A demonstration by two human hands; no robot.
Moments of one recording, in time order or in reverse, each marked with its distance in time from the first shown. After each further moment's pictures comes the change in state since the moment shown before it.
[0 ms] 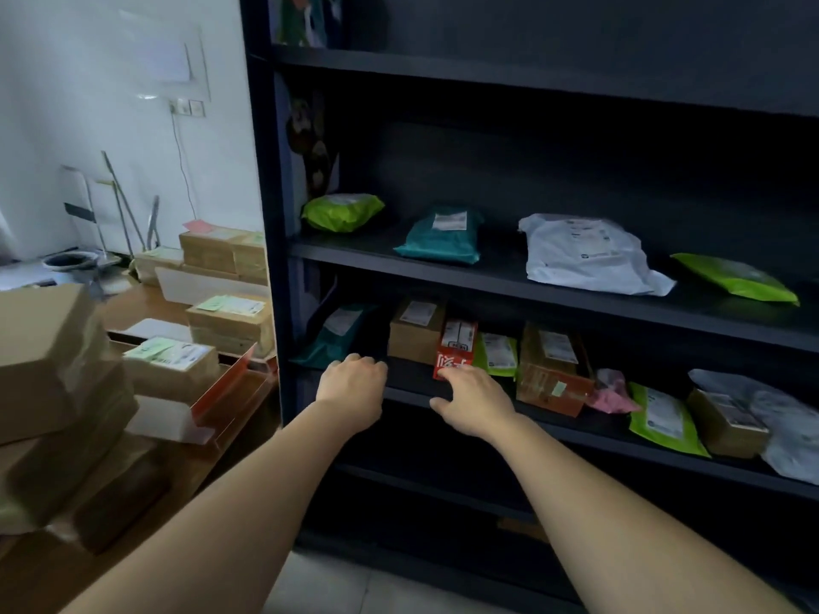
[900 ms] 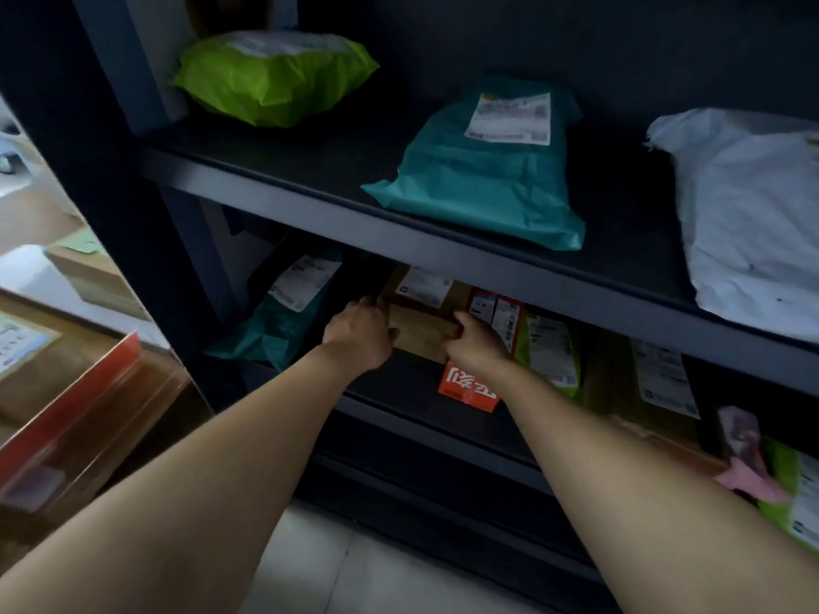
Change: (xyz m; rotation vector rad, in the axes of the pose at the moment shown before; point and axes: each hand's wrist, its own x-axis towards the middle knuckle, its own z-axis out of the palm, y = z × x) left_hand 0.289 -0.029 0.152 -0.272 -0.287 -0.215; right_hand 0.311 0.091 0.078 0.435 -0.250 0.216
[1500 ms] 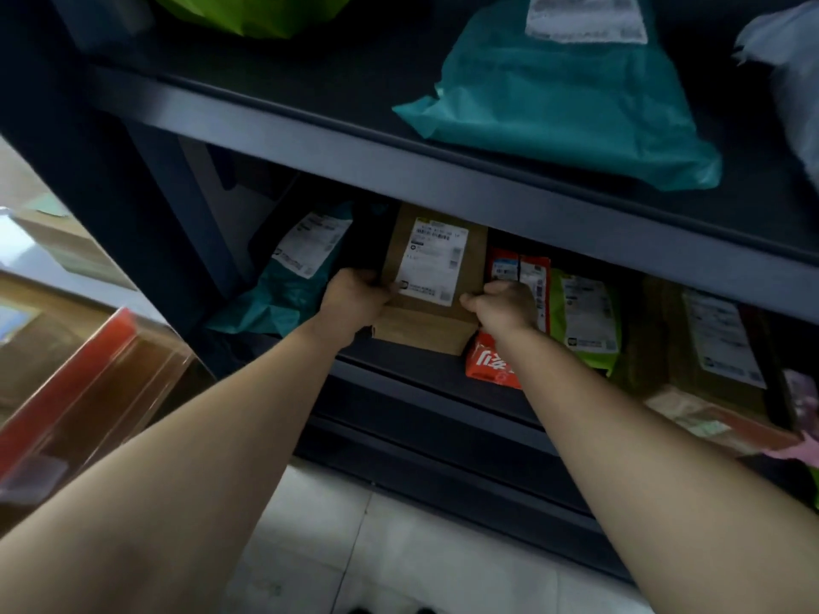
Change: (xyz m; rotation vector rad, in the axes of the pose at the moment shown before) left_hand 0.028 -0.042 0.028 -1.084 0.050 -0.359; right_hand 0.036 0.002 0.027 0.374 0.257 0.205
